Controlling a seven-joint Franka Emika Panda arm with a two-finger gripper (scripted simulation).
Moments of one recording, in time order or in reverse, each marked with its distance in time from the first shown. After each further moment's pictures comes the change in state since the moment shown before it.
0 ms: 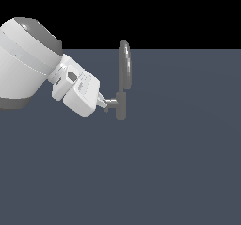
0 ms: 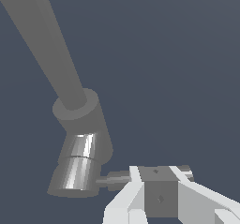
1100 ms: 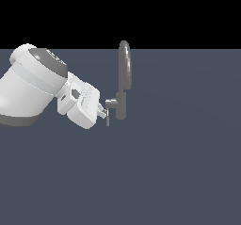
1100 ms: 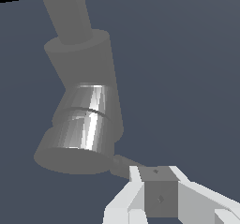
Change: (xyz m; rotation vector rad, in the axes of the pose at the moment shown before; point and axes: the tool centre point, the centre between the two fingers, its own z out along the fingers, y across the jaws) arm -0.039 -0.014 0.032 0.017 -0.002 0.011
